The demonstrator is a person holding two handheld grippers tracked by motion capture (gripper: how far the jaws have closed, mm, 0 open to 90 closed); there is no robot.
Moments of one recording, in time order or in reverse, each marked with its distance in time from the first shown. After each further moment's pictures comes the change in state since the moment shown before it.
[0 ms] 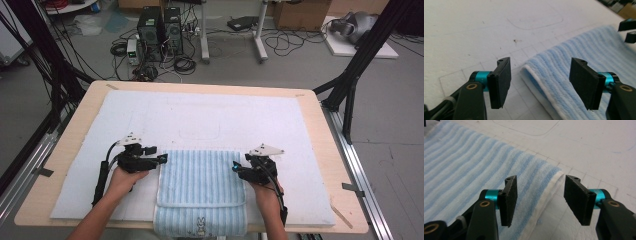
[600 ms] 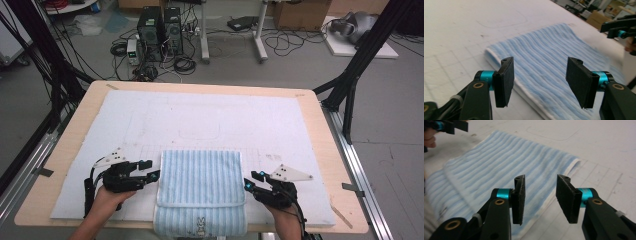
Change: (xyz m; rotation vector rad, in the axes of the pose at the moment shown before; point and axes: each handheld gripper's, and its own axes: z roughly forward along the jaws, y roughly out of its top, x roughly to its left) left arm -0.021 -0.025 -0.056 -0.111 -0.157 0.046; right arm 0.008 -0.036 -0.069 -0.133 0.153 -0.008
